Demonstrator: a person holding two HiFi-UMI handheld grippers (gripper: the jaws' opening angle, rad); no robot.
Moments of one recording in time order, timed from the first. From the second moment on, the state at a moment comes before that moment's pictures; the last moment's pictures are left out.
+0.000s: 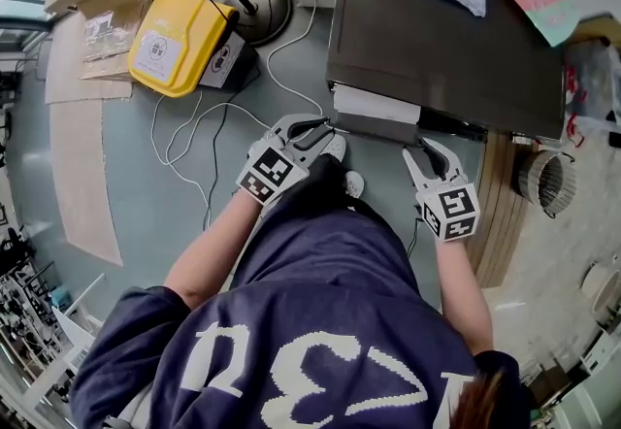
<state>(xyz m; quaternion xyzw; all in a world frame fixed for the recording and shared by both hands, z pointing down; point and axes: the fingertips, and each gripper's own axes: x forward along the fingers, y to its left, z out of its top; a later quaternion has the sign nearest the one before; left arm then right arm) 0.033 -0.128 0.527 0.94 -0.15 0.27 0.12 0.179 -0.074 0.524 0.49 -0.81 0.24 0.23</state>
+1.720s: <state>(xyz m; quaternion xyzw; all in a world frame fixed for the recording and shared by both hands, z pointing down) 0.046 -0.193 0.525 0.94 -0.20 0.26 0.10 0.204 -0.132 0.522 0.56 -0.76 0.23 0.23</state>
